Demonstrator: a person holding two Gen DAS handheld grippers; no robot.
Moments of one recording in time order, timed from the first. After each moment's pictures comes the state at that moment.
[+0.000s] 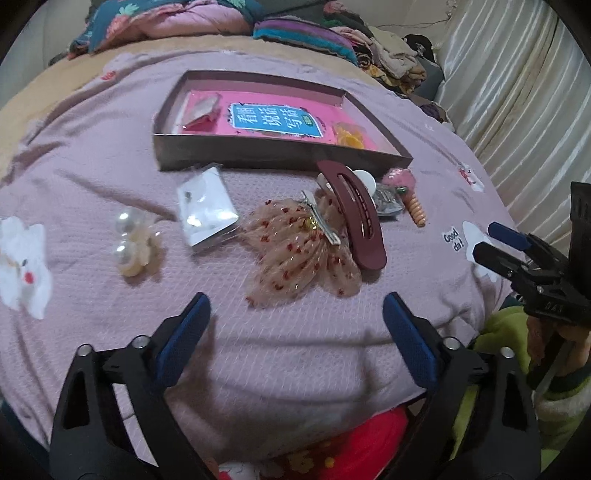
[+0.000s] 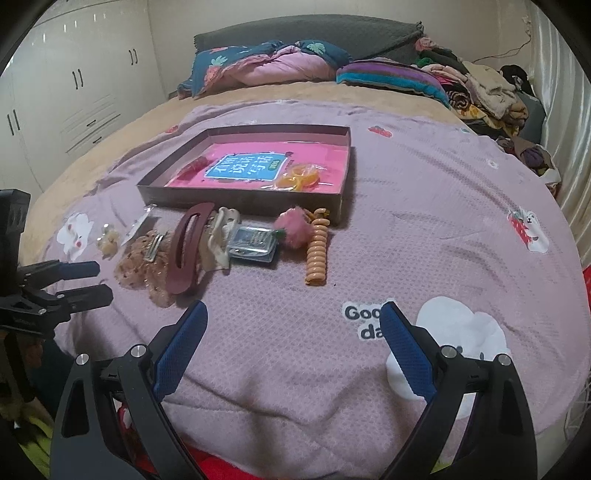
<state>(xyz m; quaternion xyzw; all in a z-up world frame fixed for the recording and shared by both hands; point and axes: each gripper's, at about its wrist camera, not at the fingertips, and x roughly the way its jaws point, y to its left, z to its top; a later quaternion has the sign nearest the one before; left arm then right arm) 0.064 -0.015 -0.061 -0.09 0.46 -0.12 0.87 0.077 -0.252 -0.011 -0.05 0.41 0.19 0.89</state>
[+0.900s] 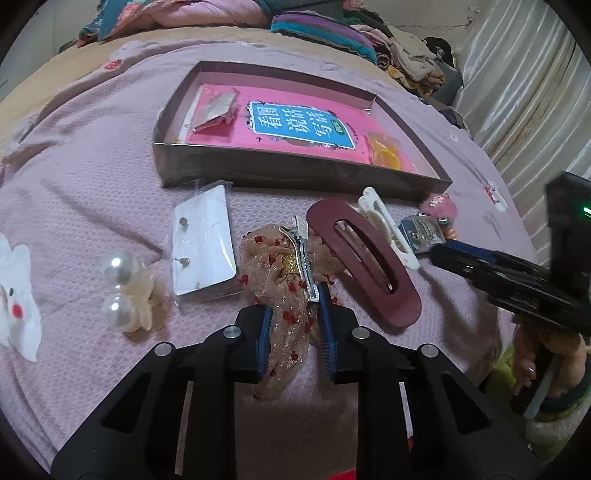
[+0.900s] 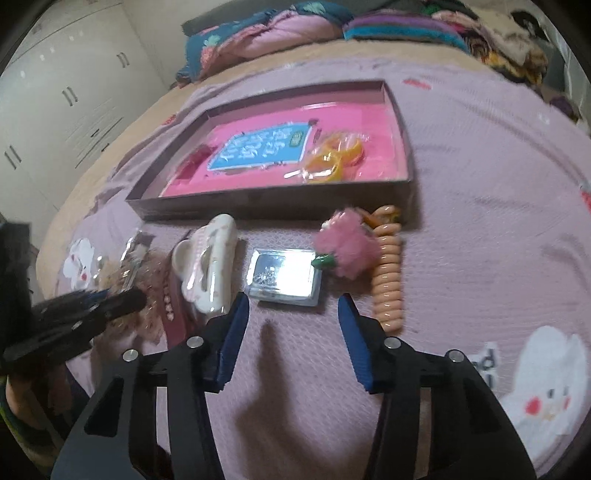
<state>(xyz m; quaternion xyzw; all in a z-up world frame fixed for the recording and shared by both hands) 0.104 0.002 -0.069 -0.11 0.47 -0.10 0.87 0.156 -0.206 -0.053 0.03 0.49 0.22 0.84</state>
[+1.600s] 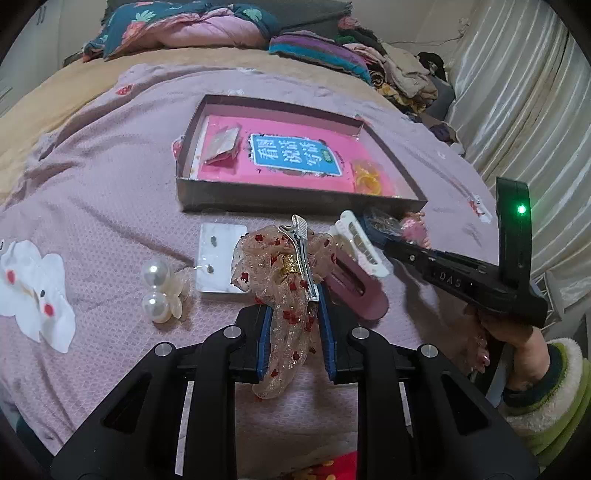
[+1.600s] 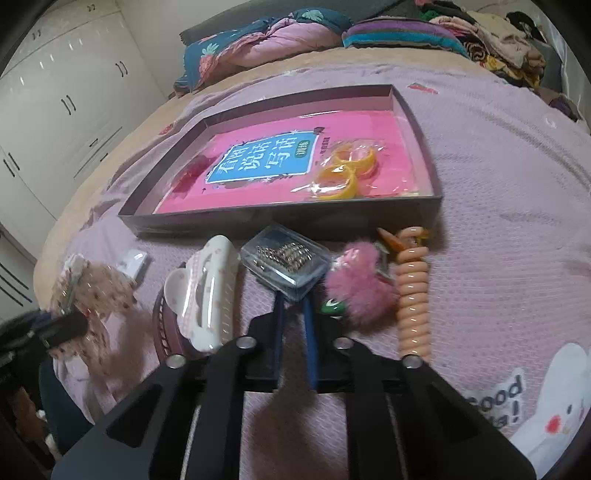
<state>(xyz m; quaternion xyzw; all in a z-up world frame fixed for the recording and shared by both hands) 0.084 0.006 -0.033 -0.11 0.44 -0.10 0.89 0.164 -0.194 -0.058 0.03 0.47 0.22 0.86</state>
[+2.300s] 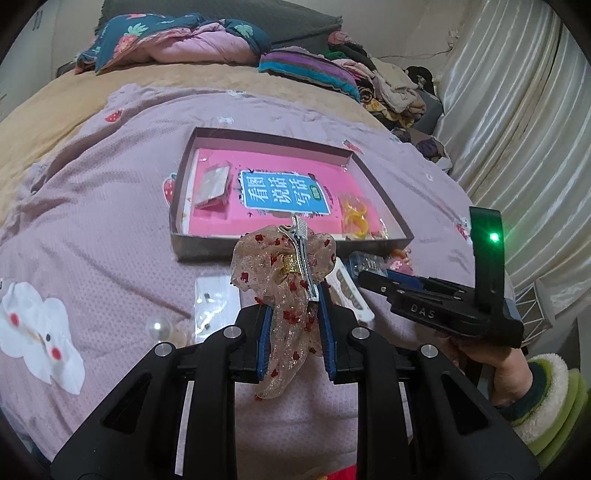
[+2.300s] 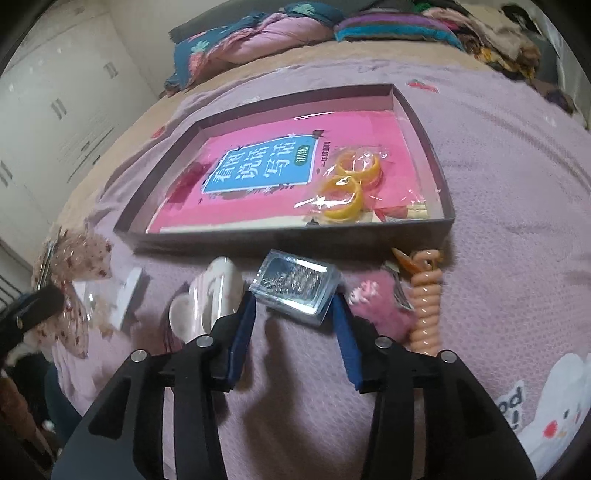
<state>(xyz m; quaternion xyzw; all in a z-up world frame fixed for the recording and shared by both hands) 0.108 0.014 -0.005 -0.12 0.41 -0.12 0.90 0.184 -0.179 -0.053 0.05 0.49 0.20 0.85</state>
